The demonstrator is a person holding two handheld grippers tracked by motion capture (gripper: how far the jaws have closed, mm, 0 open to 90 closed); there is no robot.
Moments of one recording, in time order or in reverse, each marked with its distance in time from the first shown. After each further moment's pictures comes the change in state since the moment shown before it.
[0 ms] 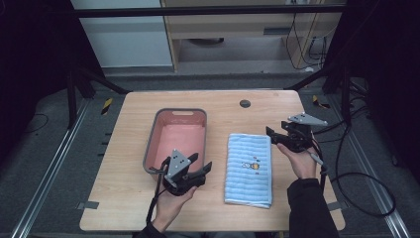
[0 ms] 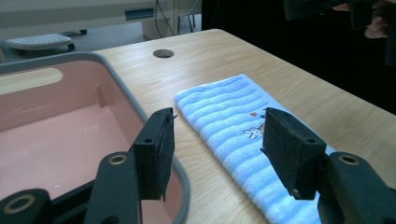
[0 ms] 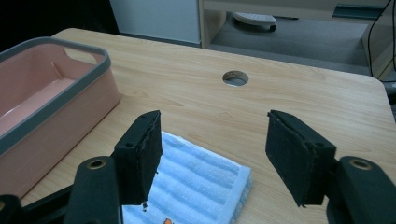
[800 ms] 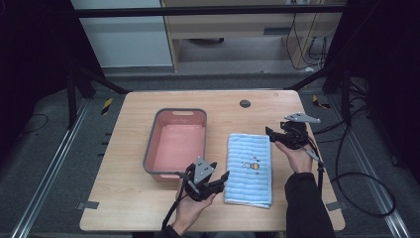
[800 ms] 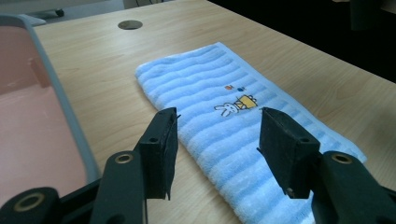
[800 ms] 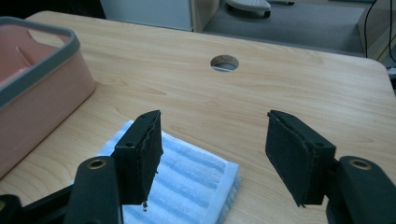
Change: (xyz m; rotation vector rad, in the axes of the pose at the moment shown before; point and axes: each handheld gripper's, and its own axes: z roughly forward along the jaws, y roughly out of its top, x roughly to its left) left arm -0.033 -0.024 0.039 0.087 -0.036 0.038; right arm -0.015 -0.013 0.032 0.052 -0.025 0.004
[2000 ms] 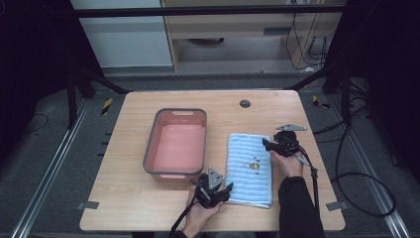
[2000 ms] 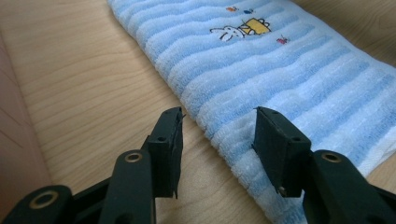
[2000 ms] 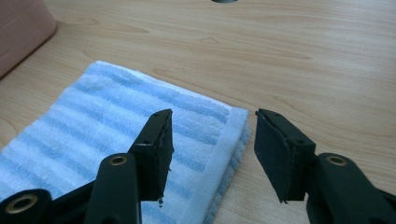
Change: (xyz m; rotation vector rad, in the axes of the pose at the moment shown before) left arm -0.011 -0.044 0.043 0.167 0.012 -0.004; right arm -0.006 -0.047 0.045 0.136 -0.004 0.032
